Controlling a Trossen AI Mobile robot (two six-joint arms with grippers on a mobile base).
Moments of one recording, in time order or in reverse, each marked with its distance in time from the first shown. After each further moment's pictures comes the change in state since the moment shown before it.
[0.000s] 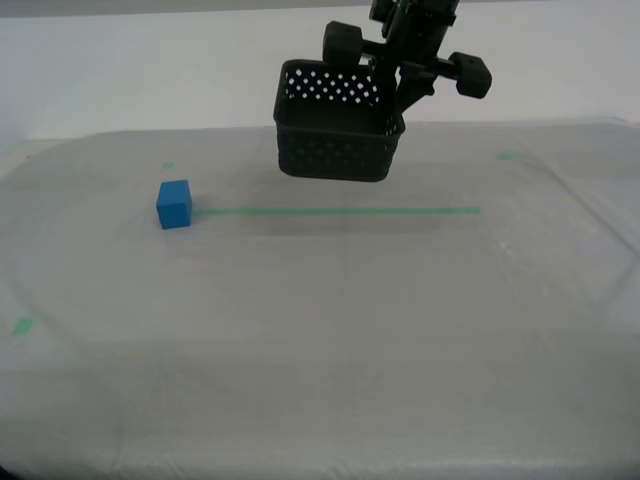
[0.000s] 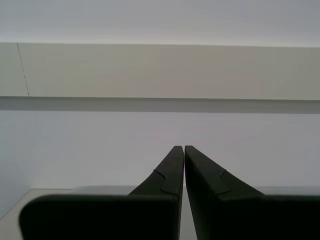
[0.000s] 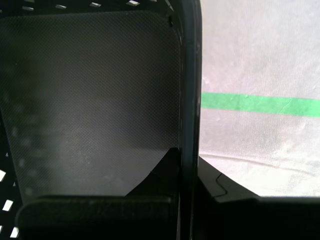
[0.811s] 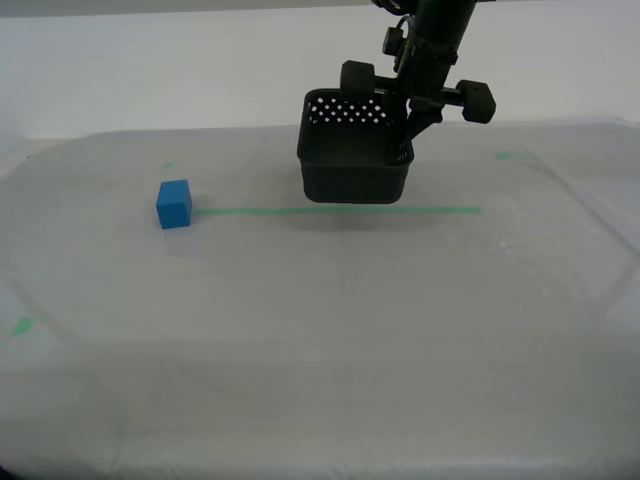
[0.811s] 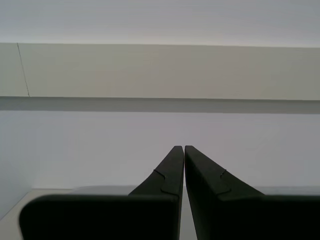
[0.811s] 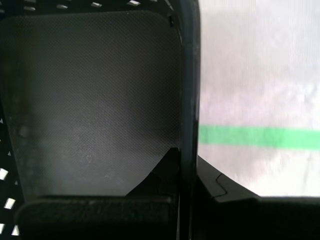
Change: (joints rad) arm 0 -0.051 0.077 -0.033 0.123 0.082 -0.020; arm 1 0.000 0.000 0.000 0.000 0.000 0.000
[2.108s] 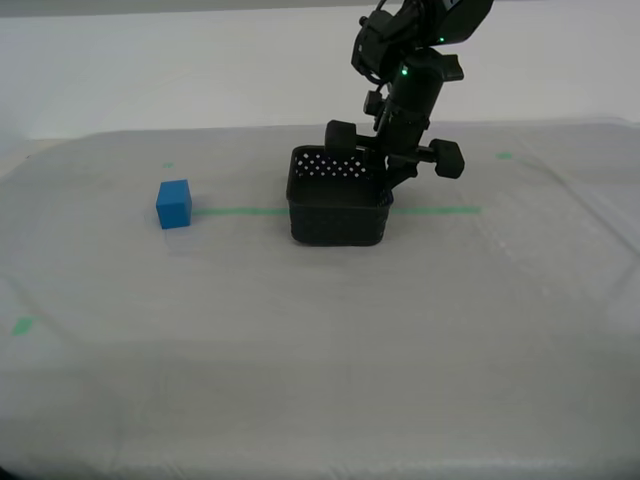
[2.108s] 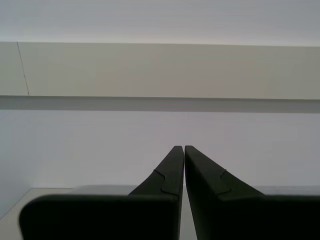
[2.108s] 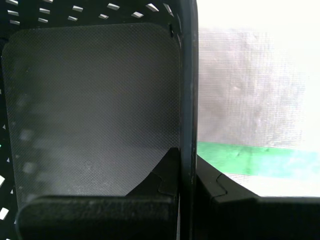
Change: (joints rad) arm 0 0.014 0.202 0.027 0.137 -0.067 -0.005; arm 1 0.000 0.000 -0.001 -0.001 0.000 0.000
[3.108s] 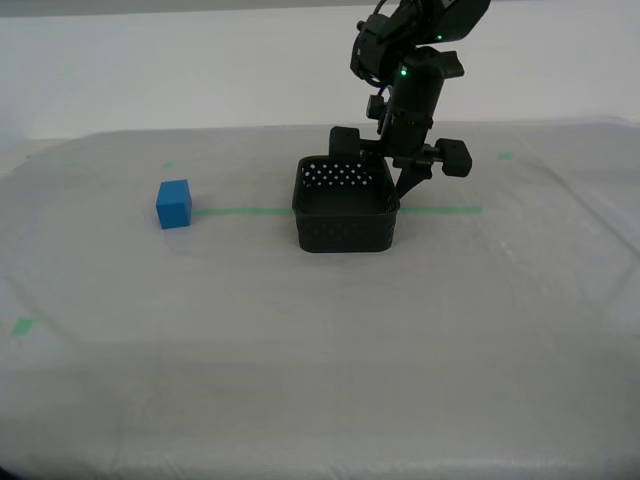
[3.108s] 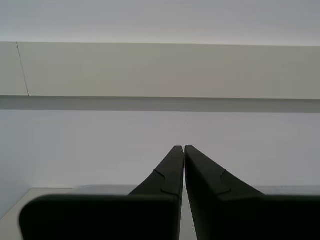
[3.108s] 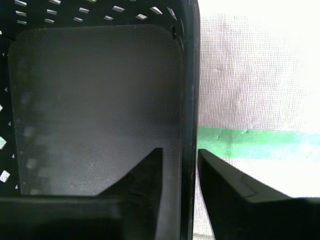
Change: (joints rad) arm 0 0.005 0.000 0.008 -0.073 0.049 -0.001; arm 1 0.000 0.000 0.000 0.000 0.000 0.000
